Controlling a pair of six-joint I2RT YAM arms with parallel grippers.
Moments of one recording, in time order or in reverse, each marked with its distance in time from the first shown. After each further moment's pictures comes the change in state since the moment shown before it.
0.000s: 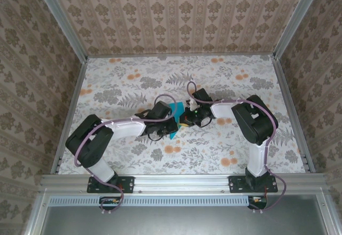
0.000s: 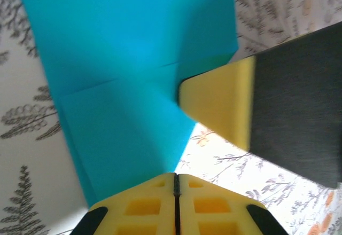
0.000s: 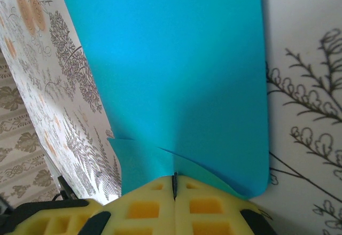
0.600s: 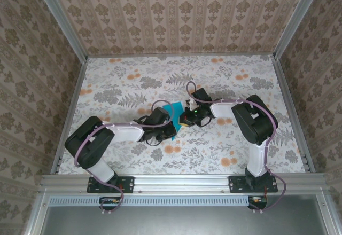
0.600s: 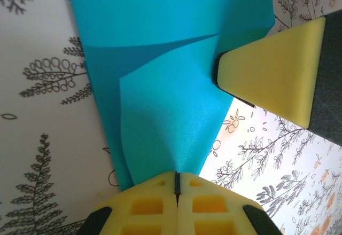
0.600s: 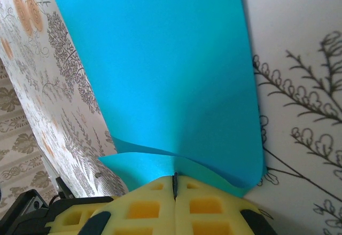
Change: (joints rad) left arm -0.016 -0.016 -0.112 0.130 -0.003 -0.085; right arm 0.001 0.000 0.012 -0.018 0.006 -0.007
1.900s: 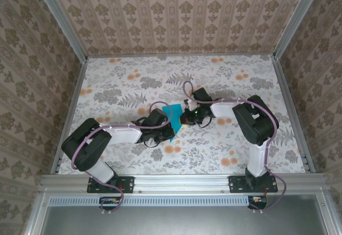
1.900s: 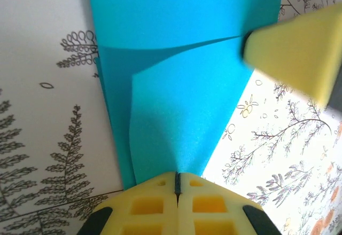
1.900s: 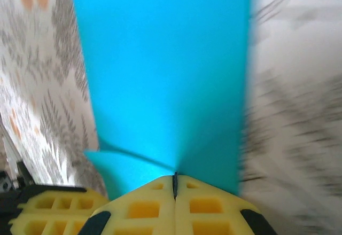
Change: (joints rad) left arm 0.011 -0.033 -0.034 -0.024 0.005 0.001; right arm -0.031 -0.011 0.005 -0.024 0.039 -0.214
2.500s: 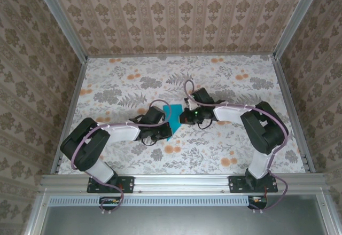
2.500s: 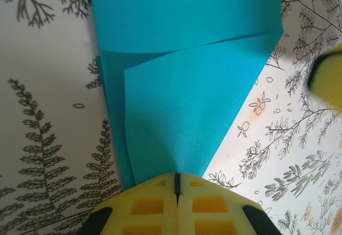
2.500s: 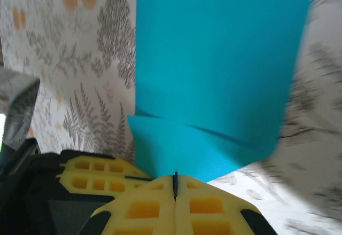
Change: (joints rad) left arm 0.052 -0.006 0.023 -0.070 0.039 0.151; right arm 0.087 -0.126 -0.058 0.022 0.055 0.063
